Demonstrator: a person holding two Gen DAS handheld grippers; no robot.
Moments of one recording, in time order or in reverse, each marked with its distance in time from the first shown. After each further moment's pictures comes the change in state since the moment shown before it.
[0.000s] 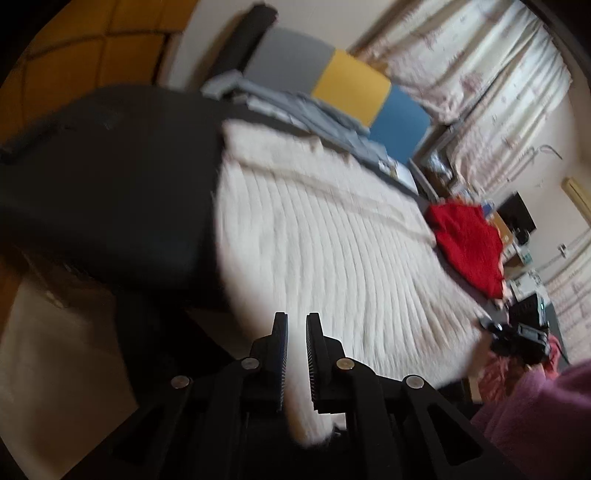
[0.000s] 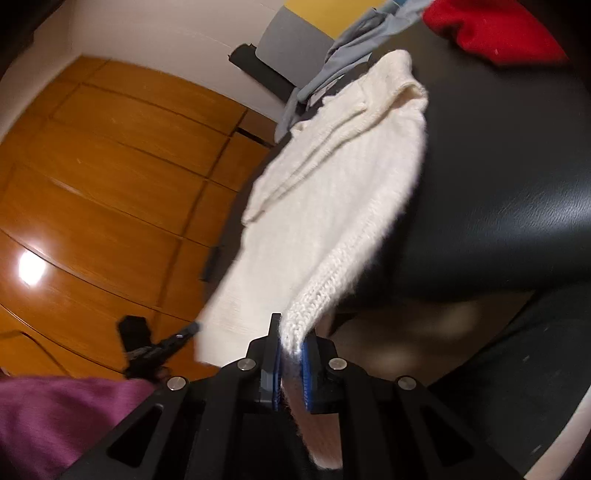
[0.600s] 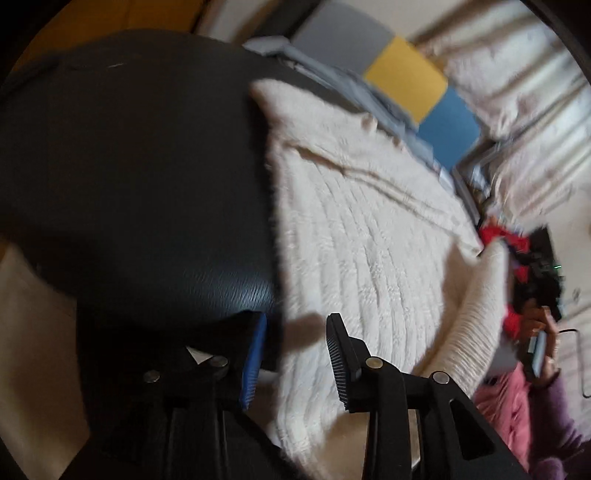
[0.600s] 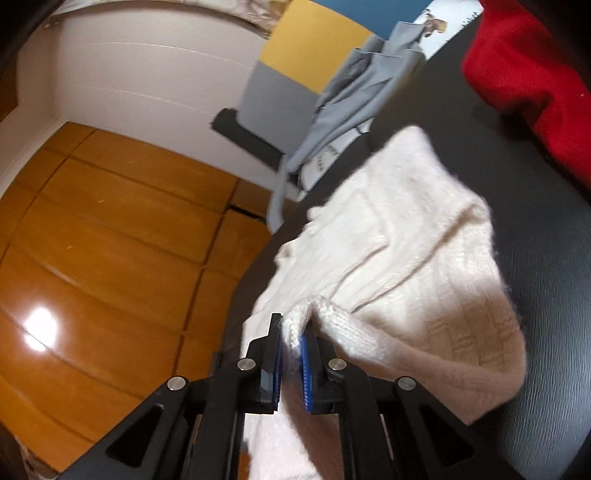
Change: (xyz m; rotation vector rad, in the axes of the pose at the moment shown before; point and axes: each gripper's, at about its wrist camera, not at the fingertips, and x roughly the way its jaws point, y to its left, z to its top) left arm 0.108 0.040 0.019 -0.199 0.106 0.062; right arm 0.086 -0.036 0.191 0.085 -0.218 -0.013
